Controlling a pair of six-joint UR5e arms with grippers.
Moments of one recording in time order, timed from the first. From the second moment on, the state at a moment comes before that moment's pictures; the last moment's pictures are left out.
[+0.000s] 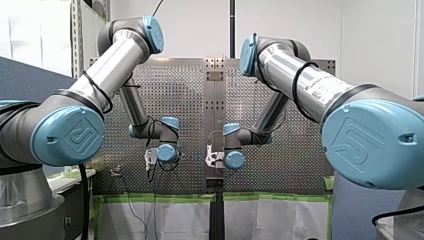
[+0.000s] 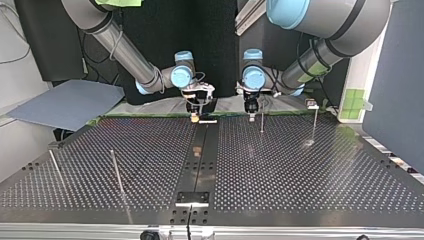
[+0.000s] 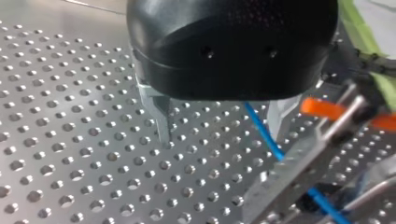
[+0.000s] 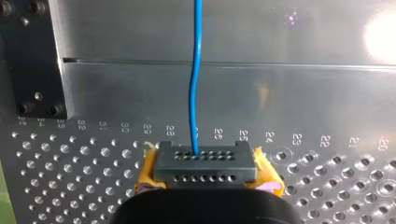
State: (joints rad) left arm -0.29 -2.33 -1.78 -2.38 -1.87 -1.68; right arm 2.25 -0.54 1.28 -0.58 1.73 1.61
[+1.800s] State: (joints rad) left arm -0.34 -2.29 -1.78 -2.42 -1.95 -1.59; right arm 2.25 -0.60 1.28 -0.50 1.74 1.60
